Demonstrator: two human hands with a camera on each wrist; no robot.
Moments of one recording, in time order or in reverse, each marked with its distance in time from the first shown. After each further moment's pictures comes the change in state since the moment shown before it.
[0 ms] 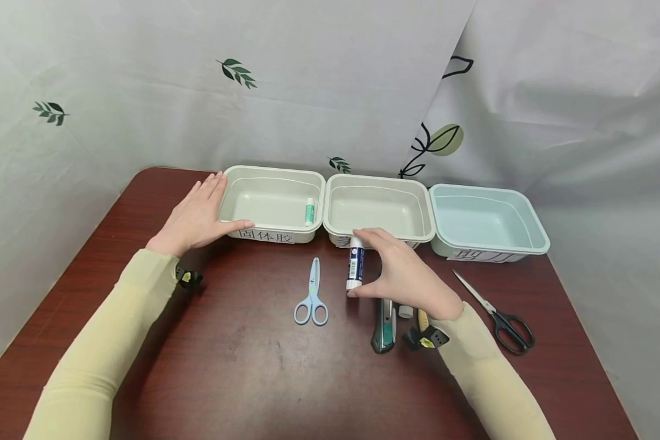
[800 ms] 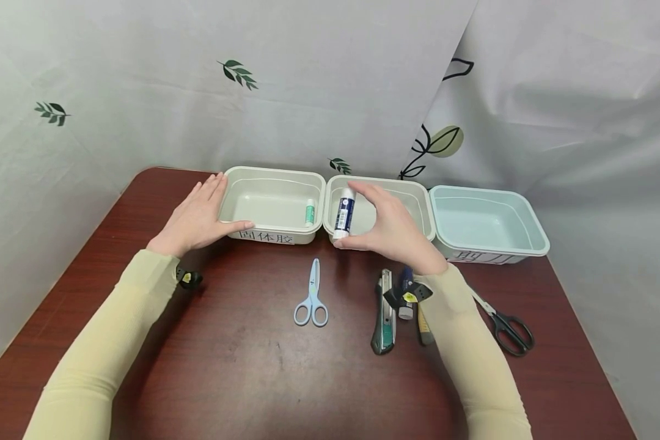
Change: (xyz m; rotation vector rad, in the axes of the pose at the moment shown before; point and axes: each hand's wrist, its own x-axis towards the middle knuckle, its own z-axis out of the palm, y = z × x) left_hand -0.001 0.000 0.000 -0.003 -0.004 -0.004; right_hand 0.058 0.002 -0.026 0.096 0.187 -0.055
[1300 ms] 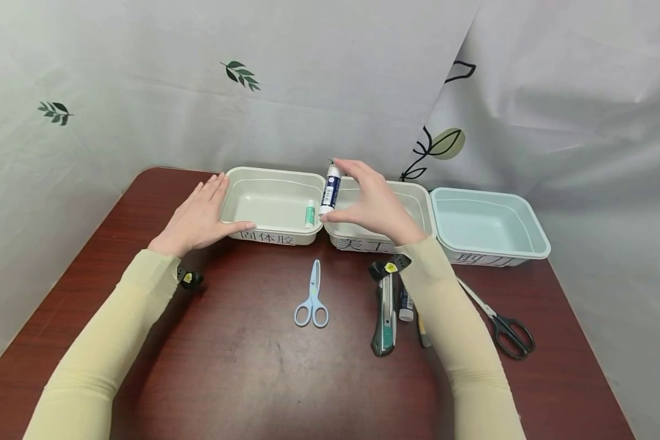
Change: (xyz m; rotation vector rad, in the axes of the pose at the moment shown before) left_hand 0.000 -0.001 0.000 -0.005 -0.001 -0.002; right_hand 0.049 0.000 0.008 0.105 -0.037 0.051
